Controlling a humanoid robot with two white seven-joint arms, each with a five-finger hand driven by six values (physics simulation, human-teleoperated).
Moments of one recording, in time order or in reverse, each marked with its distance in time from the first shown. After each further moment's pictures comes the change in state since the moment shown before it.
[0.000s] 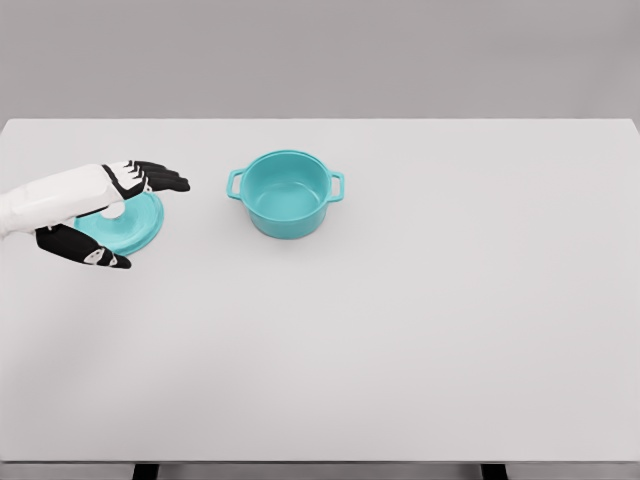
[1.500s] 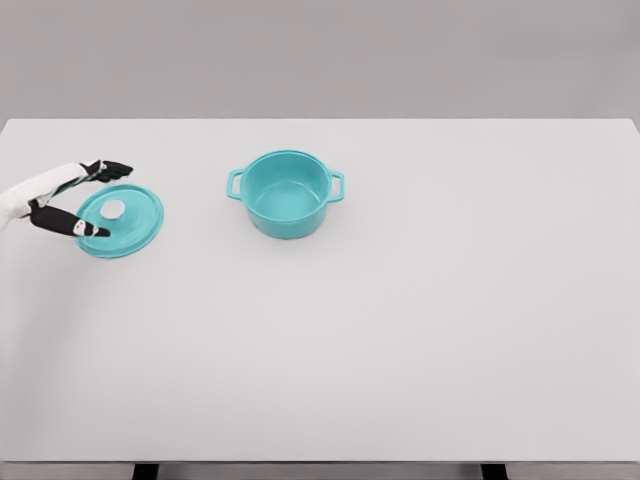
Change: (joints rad) left arm -0.270 -0.201 -0.259 0.712 0.123 0.134 -0.016; right arm 0.023 0.000 -0.001 0.006 -0.001 0.001 -0.001
